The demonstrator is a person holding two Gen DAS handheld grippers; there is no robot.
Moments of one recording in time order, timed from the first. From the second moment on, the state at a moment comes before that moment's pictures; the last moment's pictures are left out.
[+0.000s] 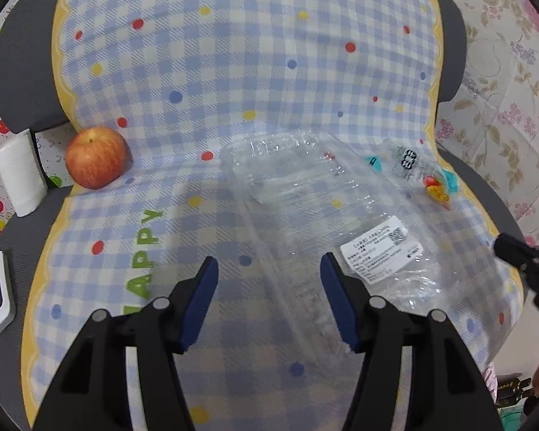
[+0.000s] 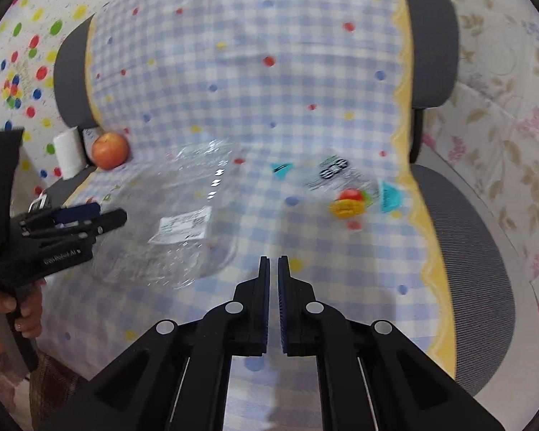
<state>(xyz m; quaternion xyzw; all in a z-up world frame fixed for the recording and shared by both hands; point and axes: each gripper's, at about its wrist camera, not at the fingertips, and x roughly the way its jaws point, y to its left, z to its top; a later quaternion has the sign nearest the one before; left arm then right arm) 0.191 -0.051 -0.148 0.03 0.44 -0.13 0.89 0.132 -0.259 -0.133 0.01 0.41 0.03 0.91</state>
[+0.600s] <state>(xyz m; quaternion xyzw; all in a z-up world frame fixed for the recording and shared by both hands) 0.195 -0.042 -0.106 0.02 0.36 -0.13 0.92 0.185 -0.352 -0.159 0.06 0.42 -0.05 0.91</state>
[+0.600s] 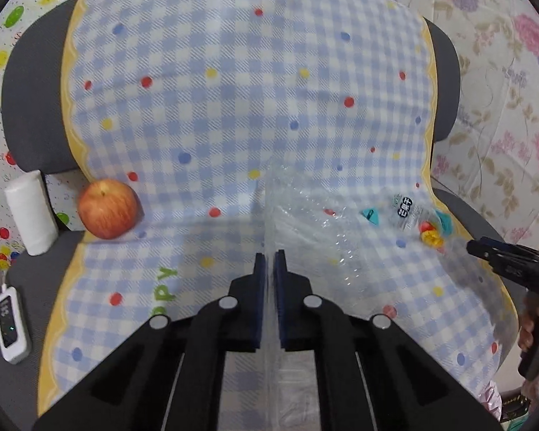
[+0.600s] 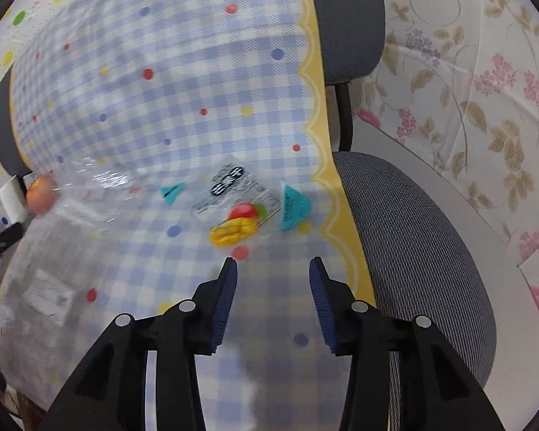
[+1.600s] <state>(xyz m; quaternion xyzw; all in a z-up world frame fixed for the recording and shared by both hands) 0.167 -0.028 -0.113 -0.03 0.38 -0.16 0.91 0.137 -0.324 -0.106 0.10 0.36 -0.01 0.93</state>
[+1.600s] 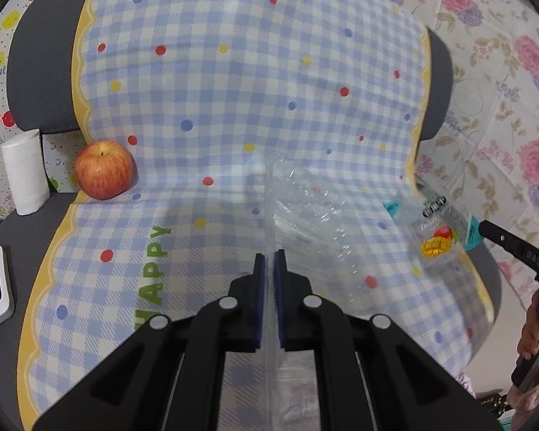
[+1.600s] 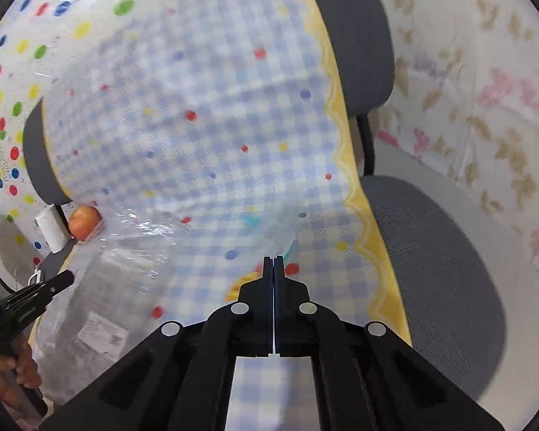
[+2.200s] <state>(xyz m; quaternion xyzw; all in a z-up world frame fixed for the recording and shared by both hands) 0.047 -0.090 -0.066 0.06 0.28 -0.22 0.93 -0.016 -0.289 -0.070 0.01 0.32 -0.06 0.94</state>
